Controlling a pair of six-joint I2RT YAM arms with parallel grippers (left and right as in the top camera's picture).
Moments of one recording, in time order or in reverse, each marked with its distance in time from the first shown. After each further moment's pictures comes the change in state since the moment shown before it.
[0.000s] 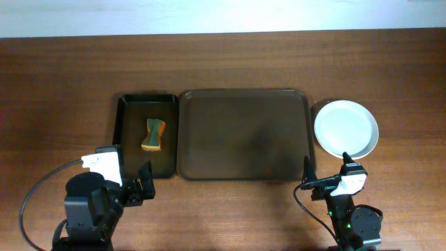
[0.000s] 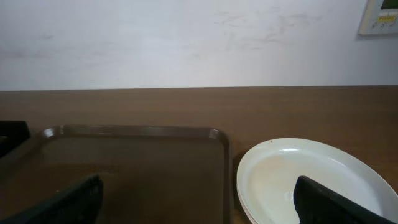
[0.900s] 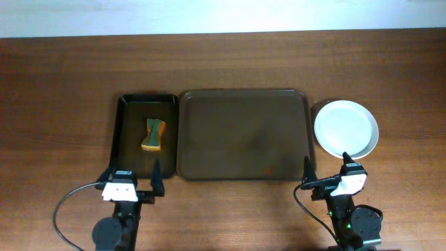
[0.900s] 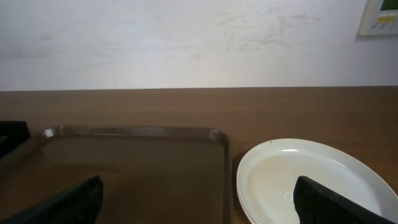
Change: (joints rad) left arm 0.000 -0.561 -0.761 0.806 0.023 0.125; right arm 0.000 -0.002 0.000 0.000 0.000 0.000
